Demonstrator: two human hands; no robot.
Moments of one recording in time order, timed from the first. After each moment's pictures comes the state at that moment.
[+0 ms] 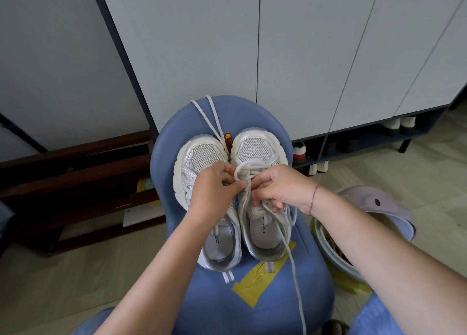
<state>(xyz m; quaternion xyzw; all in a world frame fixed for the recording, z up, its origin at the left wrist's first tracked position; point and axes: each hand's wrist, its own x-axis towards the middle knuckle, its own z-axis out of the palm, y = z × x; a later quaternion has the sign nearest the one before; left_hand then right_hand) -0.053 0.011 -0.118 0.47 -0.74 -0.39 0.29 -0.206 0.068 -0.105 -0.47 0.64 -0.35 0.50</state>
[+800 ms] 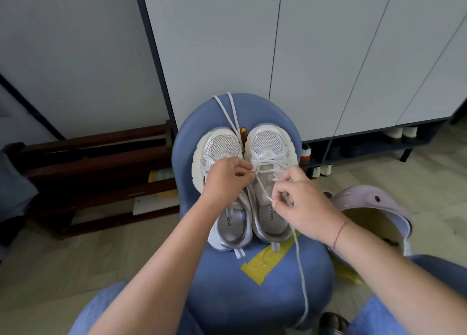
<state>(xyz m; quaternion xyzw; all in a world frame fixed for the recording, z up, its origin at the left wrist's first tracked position) -0.036 0.016 -0.119 0.44 -0.75 -0.41 0.29 -0.175 0.134 -0.109 -0.66 0.69 -0.28 0.13</state>
